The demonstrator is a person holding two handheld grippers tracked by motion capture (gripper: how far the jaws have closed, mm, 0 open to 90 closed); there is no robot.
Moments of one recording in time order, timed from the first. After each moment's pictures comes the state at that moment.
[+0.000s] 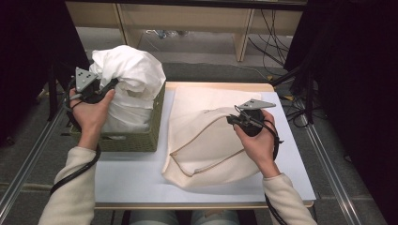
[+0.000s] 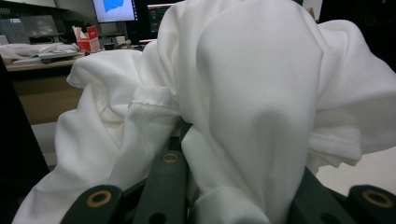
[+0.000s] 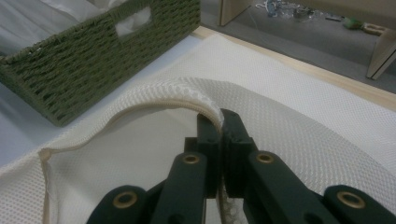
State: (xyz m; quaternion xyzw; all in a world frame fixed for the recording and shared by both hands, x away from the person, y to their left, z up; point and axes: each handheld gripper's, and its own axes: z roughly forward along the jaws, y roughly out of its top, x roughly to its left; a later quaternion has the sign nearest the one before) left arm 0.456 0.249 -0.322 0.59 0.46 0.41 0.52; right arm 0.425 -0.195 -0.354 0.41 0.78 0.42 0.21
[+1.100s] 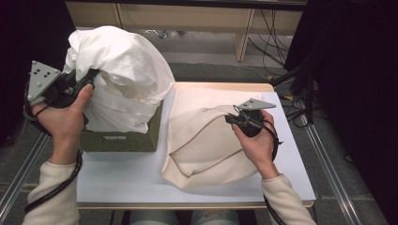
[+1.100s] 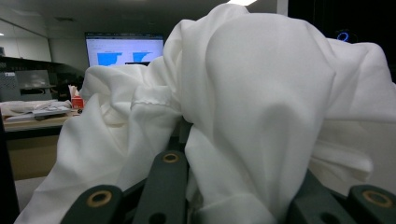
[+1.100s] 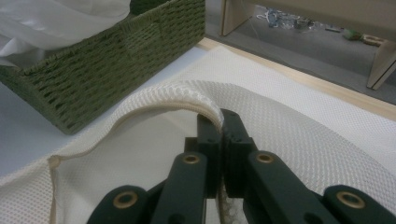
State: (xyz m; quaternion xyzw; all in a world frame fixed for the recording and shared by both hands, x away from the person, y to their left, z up) left arm 0.380 0.253 -0.252 0.54 0.39 0.44 0.60; right arm 0.420 -0.190 -0.348 0.40 0.78 0.43 0.23
